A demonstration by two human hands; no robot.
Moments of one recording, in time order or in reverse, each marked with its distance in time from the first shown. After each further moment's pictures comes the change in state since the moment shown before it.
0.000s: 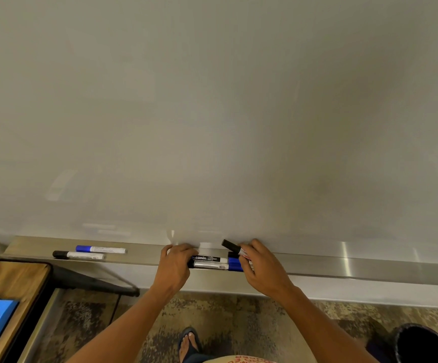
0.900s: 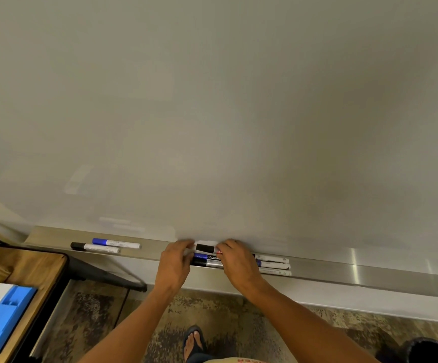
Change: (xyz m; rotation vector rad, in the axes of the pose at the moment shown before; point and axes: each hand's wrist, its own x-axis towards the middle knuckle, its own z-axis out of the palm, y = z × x) left_hand -0.013 -0.017 -0.015 -0.351 0.124 -0.231; right_hand 0.050 -0.059 0.061 -0.169 0.037 -0.082
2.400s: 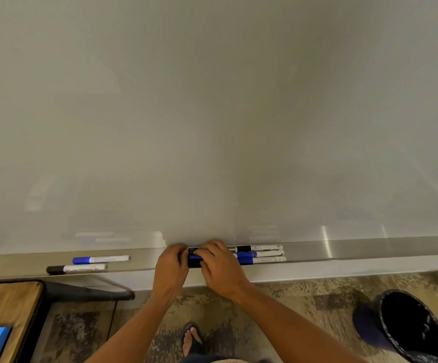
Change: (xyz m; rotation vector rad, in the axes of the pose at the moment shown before) left_hand 0.014 -0.016 0.007 -0.108 -0.008 0.047; right_hand -0.007 -0.043 0.016 0.076 0.061 -0.006
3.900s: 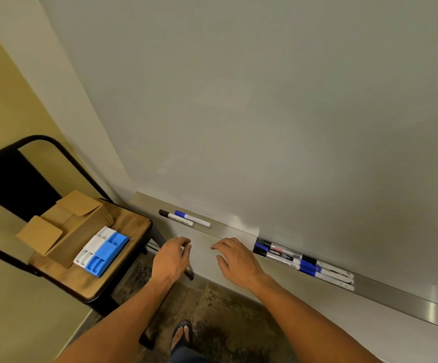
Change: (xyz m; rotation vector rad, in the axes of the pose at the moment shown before) left_hand -0.114 -0.050 -0.133 0.268 0.234 -0.276; right_hand 0.003 -0.097 0.011 0.078 -0.249 -0.382
